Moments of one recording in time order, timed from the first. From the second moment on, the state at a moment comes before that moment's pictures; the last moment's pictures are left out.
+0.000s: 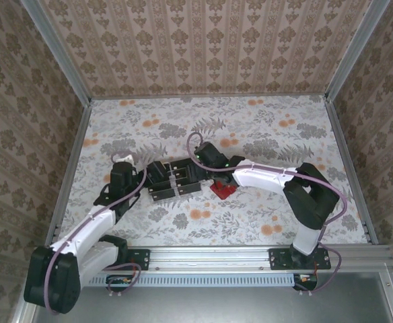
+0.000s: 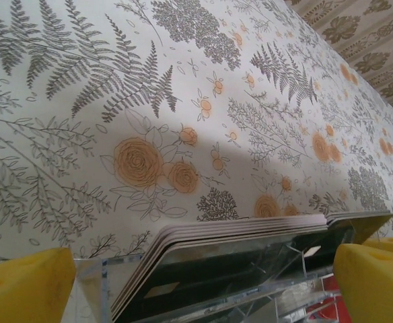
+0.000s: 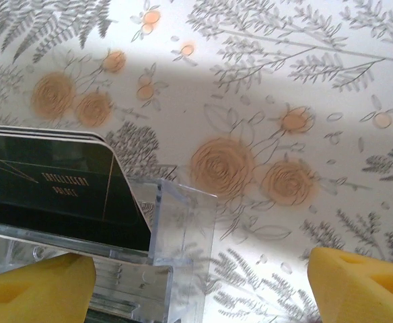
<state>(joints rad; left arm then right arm) -0.33 0.97 0.37 0.05 0.15 -0.73 0.78 1.78 1.15 -0.26 0.15 0.49</state>
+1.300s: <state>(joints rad) -0.57 1.79 1.05 0.27 0.16 -0.74 0.39 1.86 1.33 -0.36 0.09 0.41</state>
